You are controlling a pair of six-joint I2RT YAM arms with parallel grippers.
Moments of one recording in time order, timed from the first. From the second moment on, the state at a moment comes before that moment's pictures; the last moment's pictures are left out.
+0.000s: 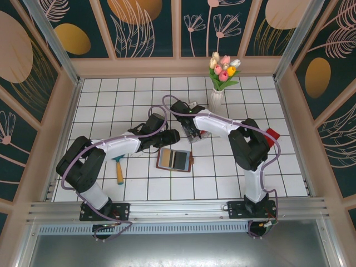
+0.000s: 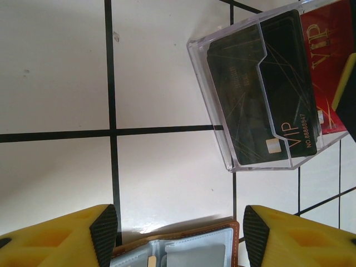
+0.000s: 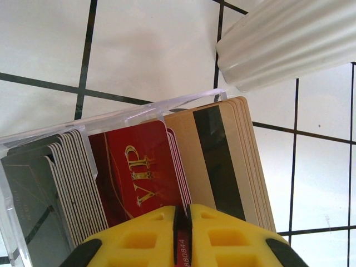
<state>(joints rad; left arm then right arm) -0.66 1.66 0.90 -0.10 0.18 -0.84 0.75 1.99 1.47 -0.79 0.63 0.39</state>
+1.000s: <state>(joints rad) -0.65 1.79 1.06 -0.08 0.20 -0.85 0.71 1.97 1.44 -0.76 0.54 0.38</state>
